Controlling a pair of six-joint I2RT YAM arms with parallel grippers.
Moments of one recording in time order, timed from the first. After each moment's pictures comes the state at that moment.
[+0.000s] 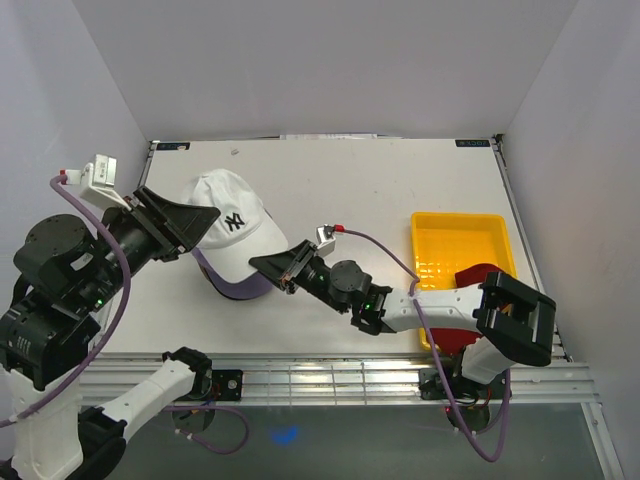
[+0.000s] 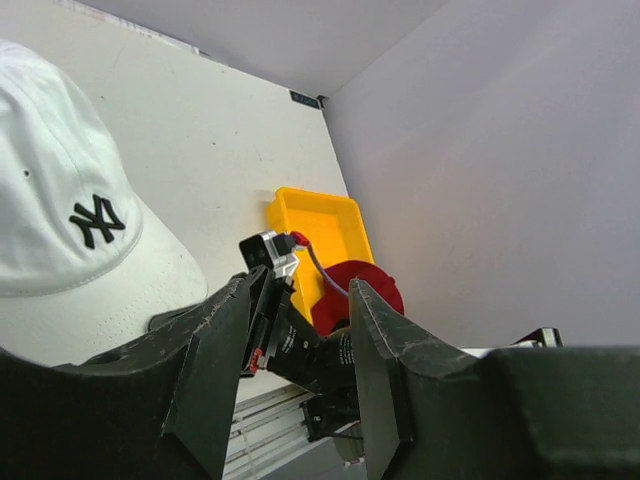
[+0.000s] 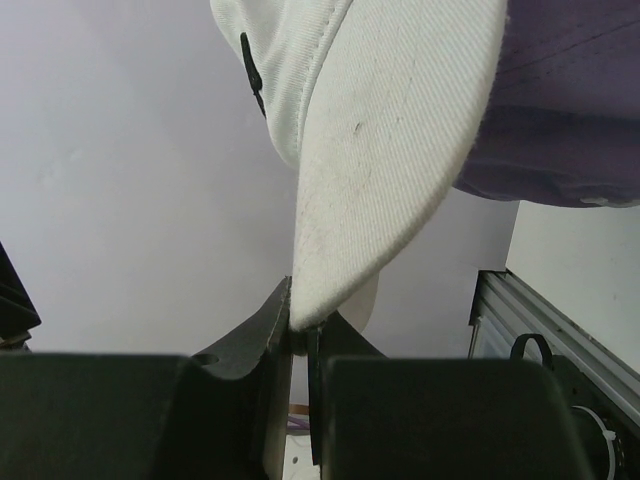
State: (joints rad) left arm -0.44 0.83 1.75 -1.02 0.06 -0.74; right arm 1.25 1.54 0.82 0.84 0.24 1.49
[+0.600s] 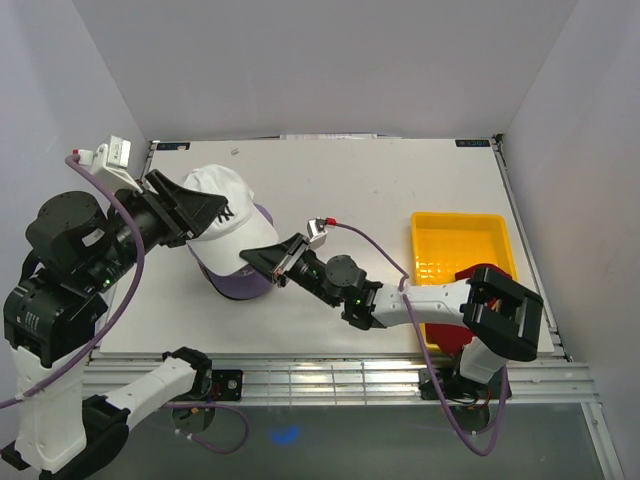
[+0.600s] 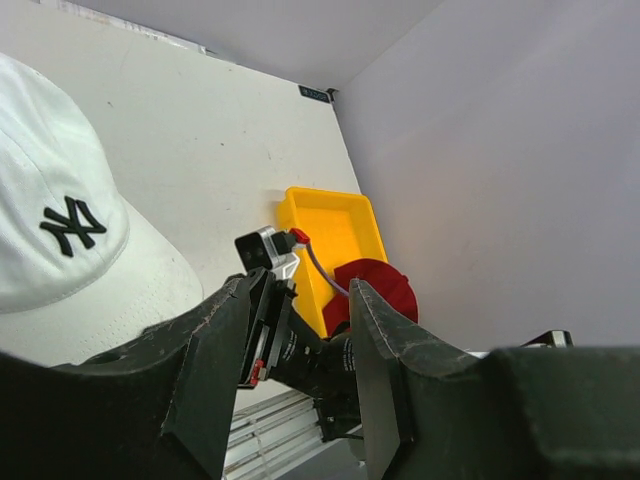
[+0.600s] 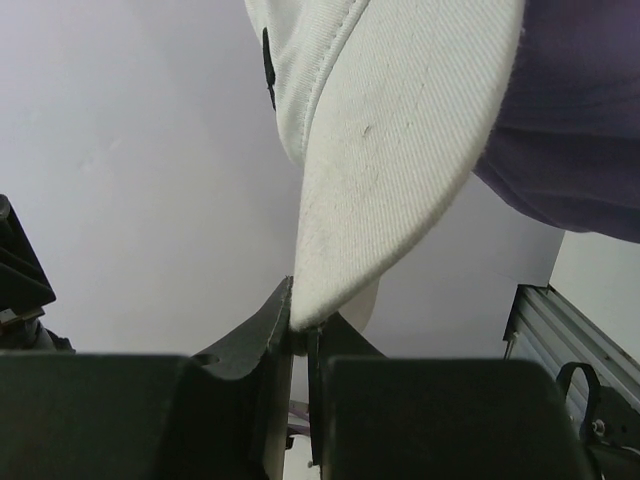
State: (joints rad) left arm -0.45 0.92 1.80 -1.03 0.07 -0.69; right arm 1.24 1.60 0.86 0.94 0.21 1.50
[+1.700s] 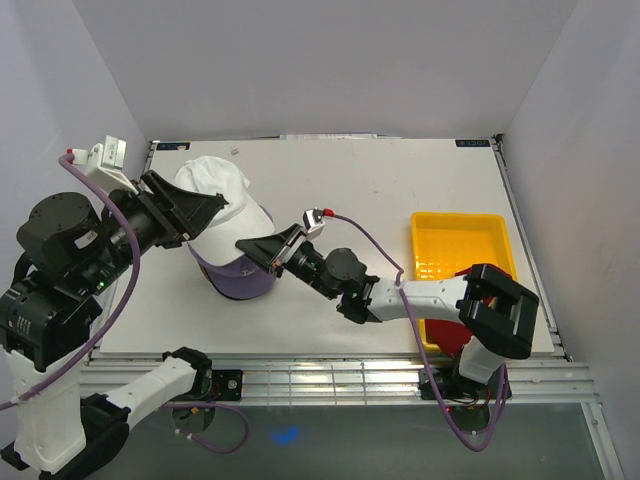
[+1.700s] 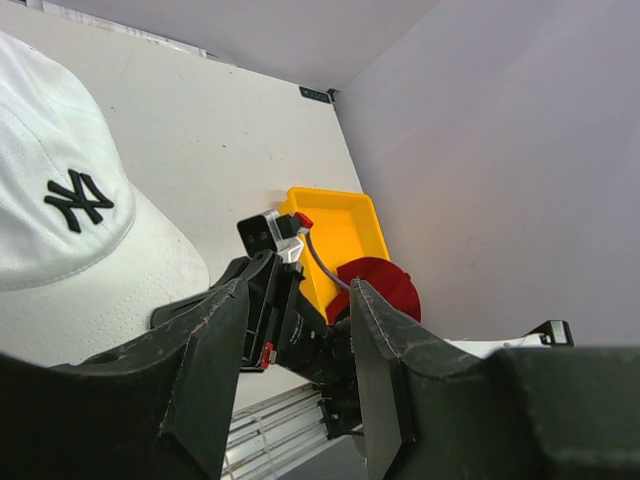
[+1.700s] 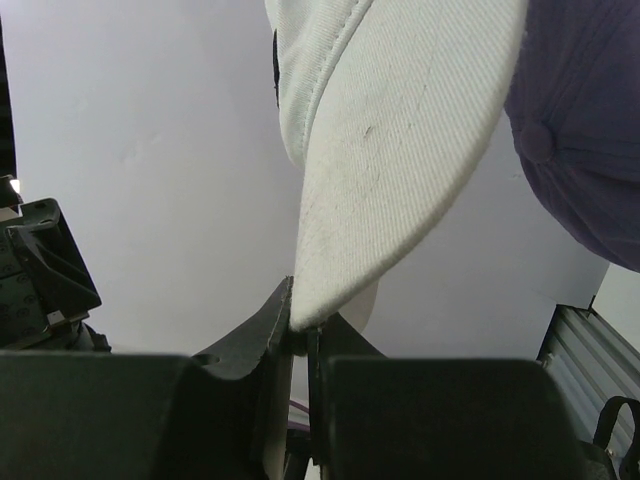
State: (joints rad) left arm -0.45 0.93 1.86 -1.06 0.07 -0.67; right arm 1.21 1.64 0.93 1.00 0.16 1.49
